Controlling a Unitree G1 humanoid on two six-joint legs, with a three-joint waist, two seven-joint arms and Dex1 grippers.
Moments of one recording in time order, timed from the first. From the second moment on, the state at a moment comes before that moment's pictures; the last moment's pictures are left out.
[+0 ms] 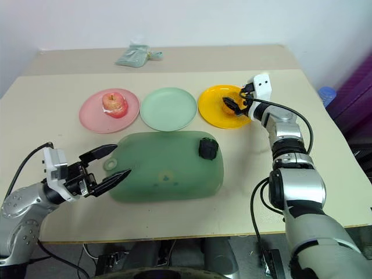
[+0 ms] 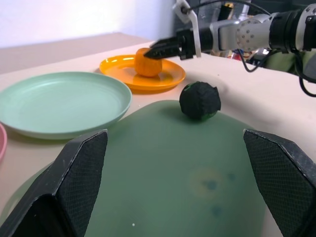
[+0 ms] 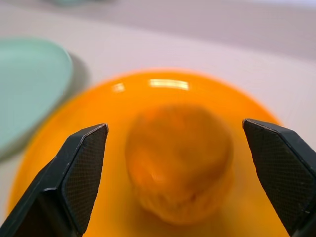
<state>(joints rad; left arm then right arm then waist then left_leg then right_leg) 0.18 0.58 0.29 -0.41 -0.66 0.22 -0.98 -0.98 -0.47 -0.14 1.02 0.17 0.03 0.73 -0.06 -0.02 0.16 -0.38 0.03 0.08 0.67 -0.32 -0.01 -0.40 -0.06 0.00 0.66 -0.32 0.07</state>
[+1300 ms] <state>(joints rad) 0.17 0.55 0.23 -0.41 -0.69 0.26 -0.93 -0.56 -0.33 0.04 0.08 0.41 0.49 0.78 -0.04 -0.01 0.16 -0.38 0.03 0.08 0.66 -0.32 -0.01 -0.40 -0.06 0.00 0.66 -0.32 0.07</state>
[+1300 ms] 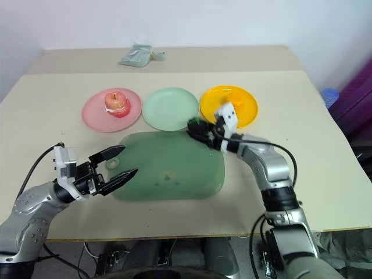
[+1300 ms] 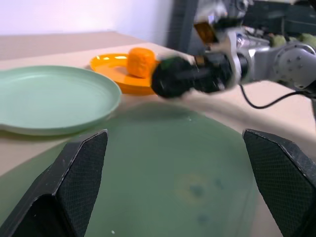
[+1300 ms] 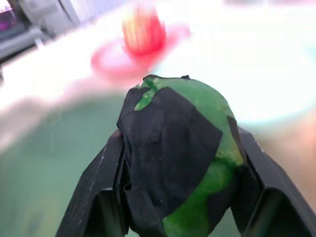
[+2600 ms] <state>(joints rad) 0.07 0.53 0.25 -0.32 -0.60 0.28 -0.73 0.13 -0.59 -0.18 -0.24 0.31 0.12 0.74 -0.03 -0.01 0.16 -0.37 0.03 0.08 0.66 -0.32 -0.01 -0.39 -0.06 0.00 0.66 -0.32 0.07</state>
